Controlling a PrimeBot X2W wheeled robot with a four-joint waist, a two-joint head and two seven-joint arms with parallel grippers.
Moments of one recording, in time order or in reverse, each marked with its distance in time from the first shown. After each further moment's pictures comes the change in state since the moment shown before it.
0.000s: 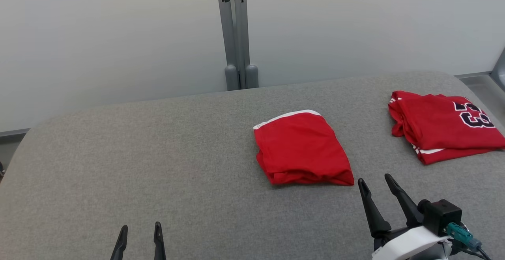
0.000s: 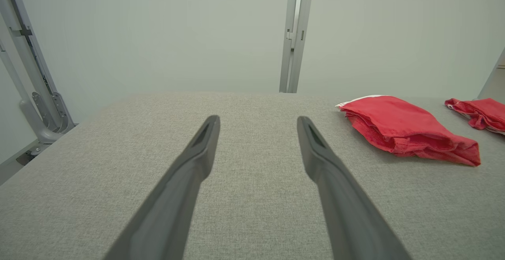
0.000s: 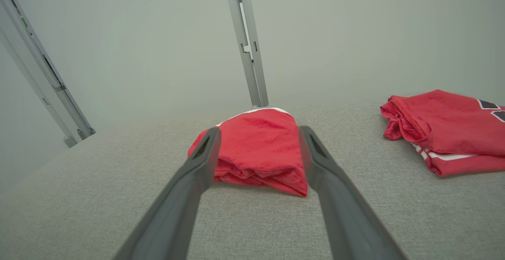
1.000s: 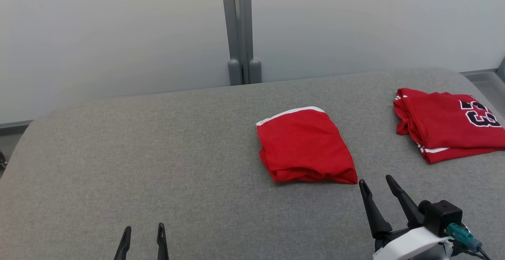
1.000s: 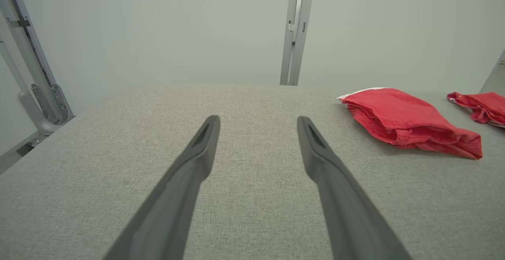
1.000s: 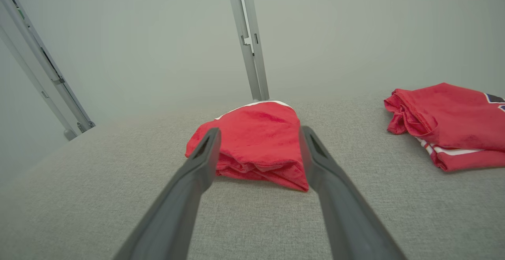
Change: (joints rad) left arm 0.000 0.000 -0.011 0.009 -0.001 -0.002 0.000; right arm 0.001 -0.003 -0.003 0.005 -0.001 0.000 0.000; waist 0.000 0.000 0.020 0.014
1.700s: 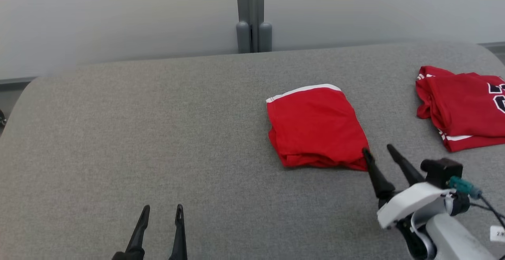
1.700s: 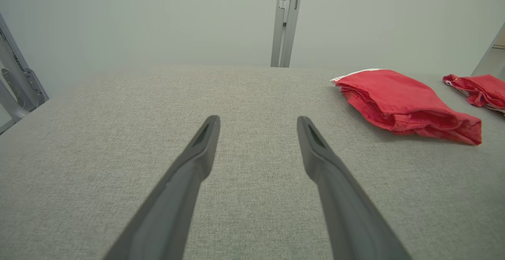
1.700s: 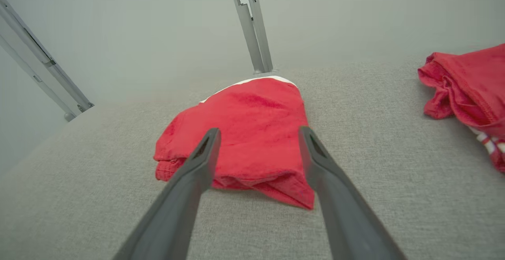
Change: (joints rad) left arm -0.075 0.000 -0.064 0.020 0.008 -0.019 0.000; right arm -0.244 -0.090 0.116 0.230 0.202 0.000 0.000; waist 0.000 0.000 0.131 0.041
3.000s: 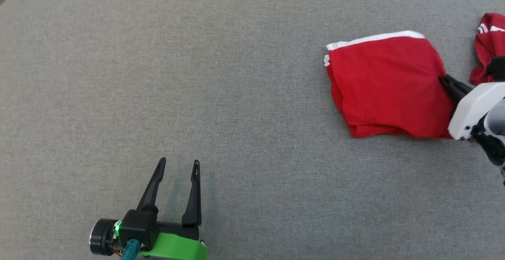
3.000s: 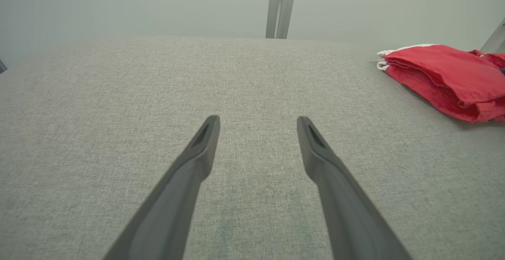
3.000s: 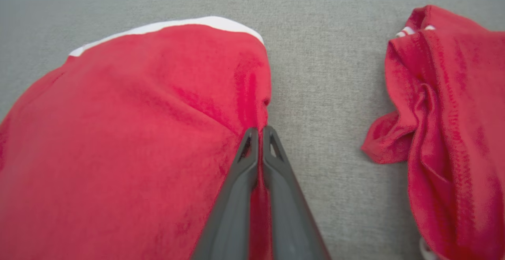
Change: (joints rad) left arm -0.197 0.000 -0.070 0.018 0.003 -0.009 0.000; right arm -0.518 -0.360 0.331 0.296 0.385 0.000 0.275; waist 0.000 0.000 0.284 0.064
